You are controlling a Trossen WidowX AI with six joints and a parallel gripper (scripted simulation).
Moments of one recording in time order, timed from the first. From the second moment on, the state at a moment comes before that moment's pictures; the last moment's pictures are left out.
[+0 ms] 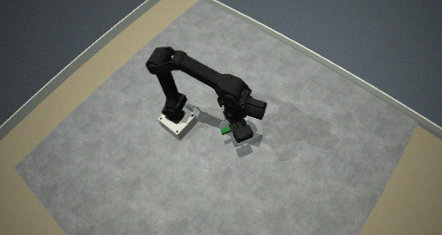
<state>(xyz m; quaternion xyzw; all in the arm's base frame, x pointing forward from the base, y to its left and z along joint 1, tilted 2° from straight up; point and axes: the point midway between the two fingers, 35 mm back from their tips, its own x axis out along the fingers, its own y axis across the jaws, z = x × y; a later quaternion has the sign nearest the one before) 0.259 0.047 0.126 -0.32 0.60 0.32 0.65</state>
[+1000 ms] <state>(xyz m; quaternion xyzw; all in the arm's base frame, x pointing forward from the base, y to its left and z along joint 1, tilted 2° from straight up) 0.265 0.094 0.125 -0.33 0.57 0.36 0.66</state>
